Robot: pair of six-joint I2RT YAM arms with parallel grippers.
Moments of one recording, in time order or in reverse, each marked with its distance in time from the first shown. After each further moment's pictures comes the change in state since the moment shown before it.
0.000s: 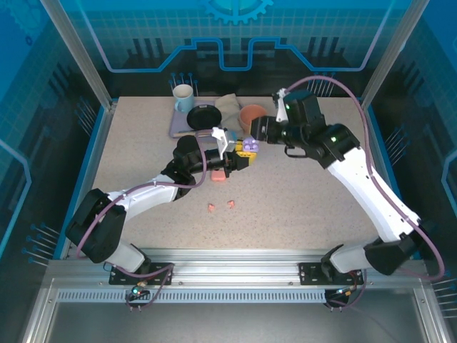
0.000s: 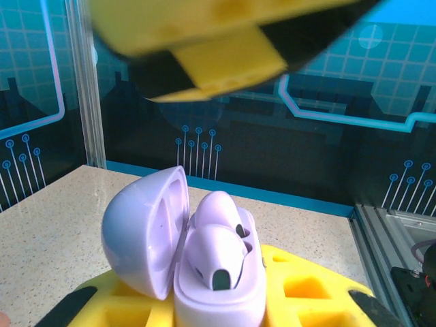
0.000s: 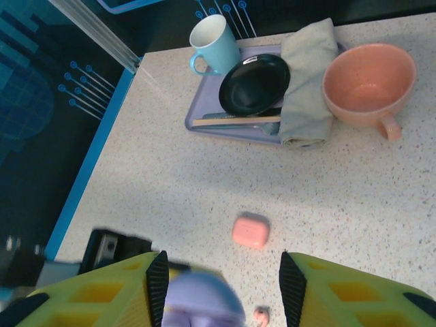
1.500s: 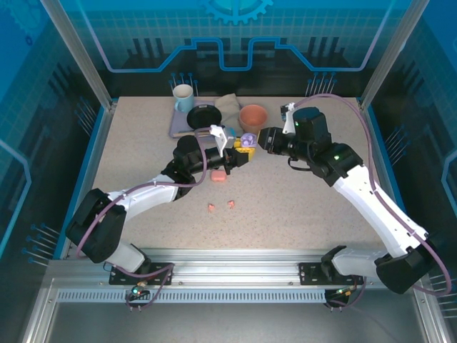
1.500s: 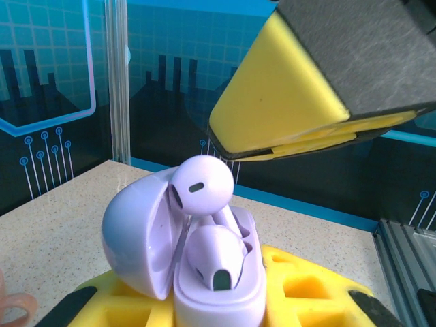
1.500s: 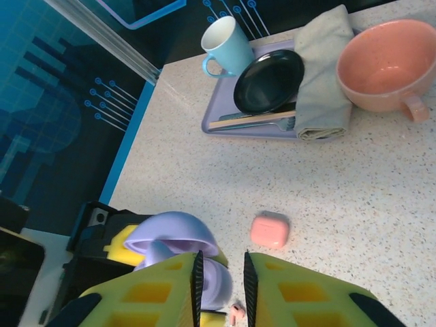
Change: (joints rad) left arm 0.000 0.001 0.000 0.000 -0.095 -0.031; right arm -0.025 -0.182 -0.333 0.249 -0.082 0.086
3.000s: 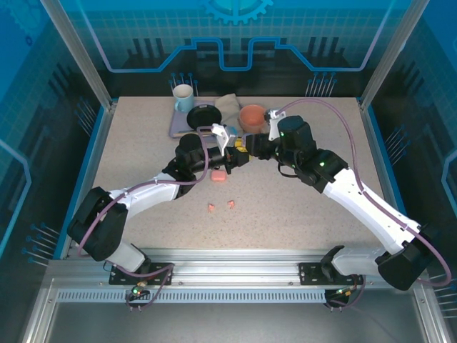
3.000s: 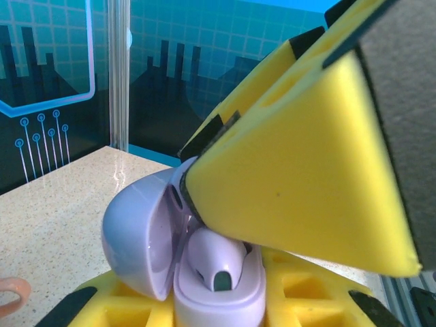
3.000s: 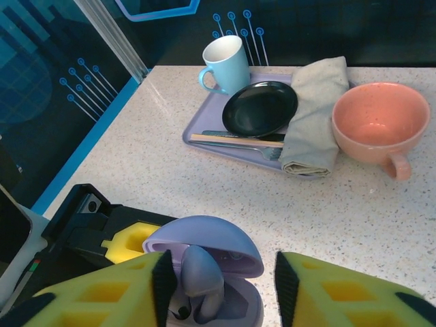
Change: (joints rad) left arm 0.001 0.017 0.021 -0.041 -0.001 -0.023; right arm 0.104 0.014 -0.088 0.147 0.161 -0.198
